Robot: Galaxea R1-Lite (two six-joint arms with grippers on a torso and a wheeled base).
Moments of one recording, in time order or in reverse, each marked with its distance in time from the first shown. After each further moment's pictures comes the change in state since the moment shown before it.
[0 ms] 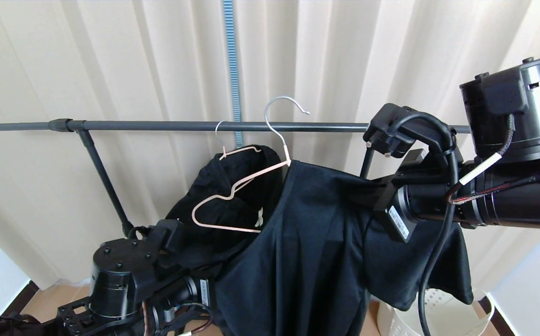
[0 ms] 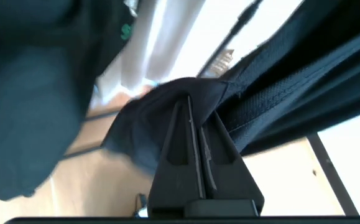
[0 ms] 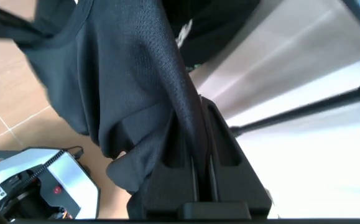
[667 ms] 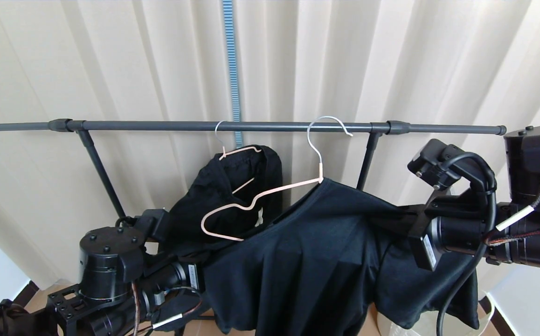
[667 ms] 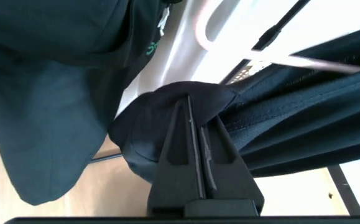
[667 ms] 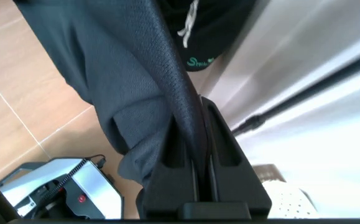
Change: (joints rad) left arm 0.089 -0.007 -0.016 0.000 -0.005 0.030; right arm -0.151 -0.110 0.351 -0.294 0.163 0.074
